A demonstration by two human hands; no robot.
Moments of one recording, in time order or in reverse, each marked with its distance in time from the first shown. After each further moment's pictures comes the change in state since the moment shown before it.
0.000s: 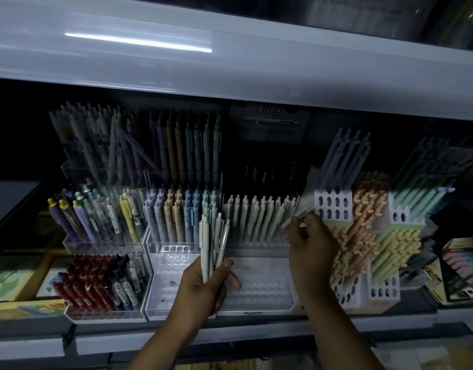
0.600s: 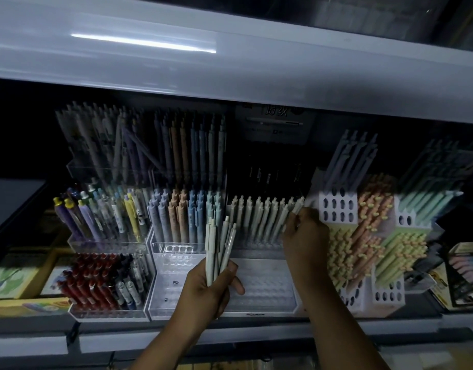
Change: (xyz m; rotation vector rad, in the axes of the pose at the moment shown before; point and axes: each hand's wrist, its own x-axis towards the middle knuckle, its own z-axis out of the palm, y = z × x) left_hand 0.001 -0.004 -0.002 -0.018 -0.007 0.012; right_hand 0.022 0.006 0.025 -0.289 -0.092 -0.017
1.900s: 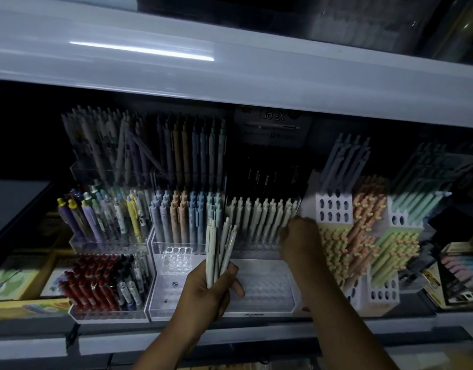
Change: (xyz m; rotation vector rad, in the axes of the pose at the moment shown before) left_hand -0.005 -0.004 -0.002 -0.022 -0.025 0.025; right_hand 0.005 -0.010 -0.008 -0.226 -0.420 0.142
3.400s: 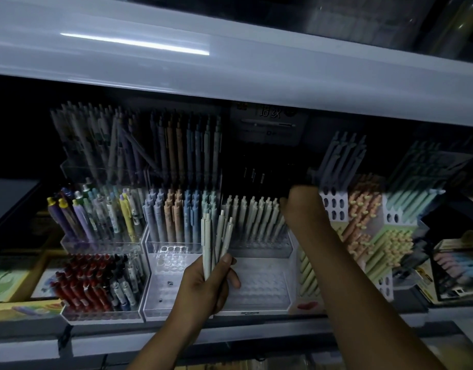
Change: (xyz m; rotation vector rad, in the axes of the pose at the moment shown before) left_hand 0.007 0.003 0.005 -0.051 0.013 0.022; right_hand 0.039 -0.022 -0.051 0.129 -0.037 0.034
